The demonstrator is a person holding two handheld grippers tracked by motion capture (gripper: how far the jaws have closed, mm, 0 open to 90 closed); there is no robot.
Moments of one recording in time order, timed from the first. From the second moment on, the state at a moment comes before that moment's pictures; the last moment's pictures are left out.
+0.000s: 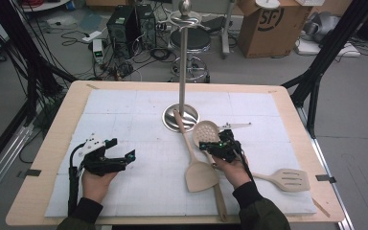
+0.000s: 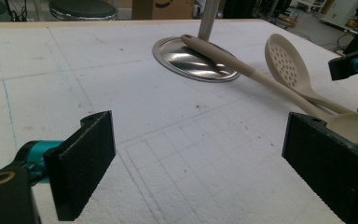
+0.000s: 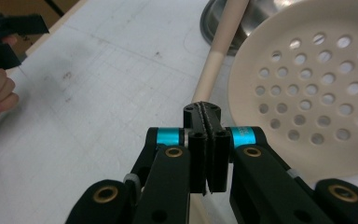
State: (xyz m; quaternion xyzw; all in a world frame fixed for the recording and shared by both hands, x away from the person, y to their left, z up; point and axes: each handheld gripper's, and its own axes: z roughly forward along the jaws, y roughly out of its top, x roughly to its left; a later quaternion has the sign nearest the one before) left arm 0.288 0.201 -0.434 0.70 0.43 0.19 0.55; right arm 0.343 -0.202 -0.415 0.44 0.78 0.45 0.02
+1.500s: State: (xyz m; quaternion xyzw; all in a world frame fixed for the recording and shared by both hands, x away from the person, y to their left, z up) left arm 0.289 0.198 -0.435 0.70 0.42 0.19 0.55; right arm 0.376 -0.155 -0.429 0.44 0.84 0.32 0.04
